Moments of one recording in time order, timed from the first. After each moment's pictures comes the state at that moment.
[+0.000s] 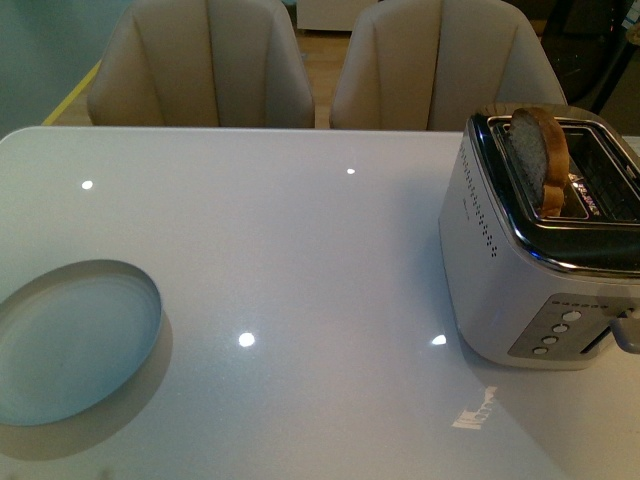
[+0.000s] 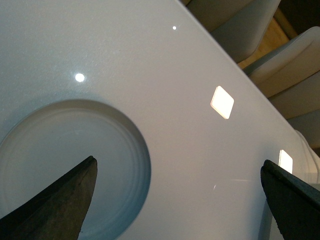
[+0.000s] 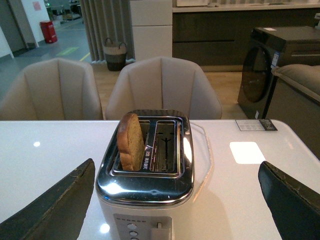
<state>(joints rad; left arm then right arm) 0.14 1.57 0.53 0.45 0.20 -0.62 0.00 0.01 0.02 0.00 0.00 0.00</state>
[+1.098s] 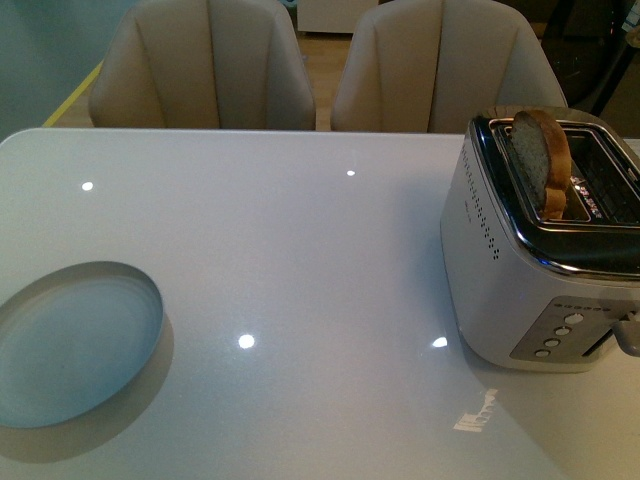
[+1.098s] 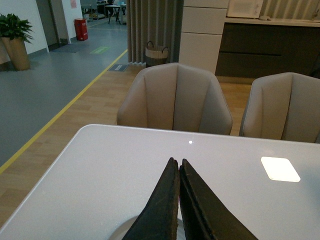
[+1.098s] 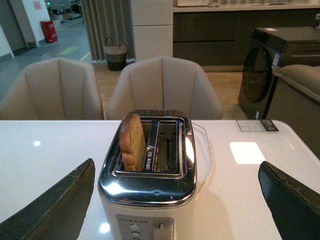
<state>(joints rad) 0.00 0.79 0.02 0.75 0.00 -0.01 0.00 0.00 0.02 0.00 0.00 0.00</state>
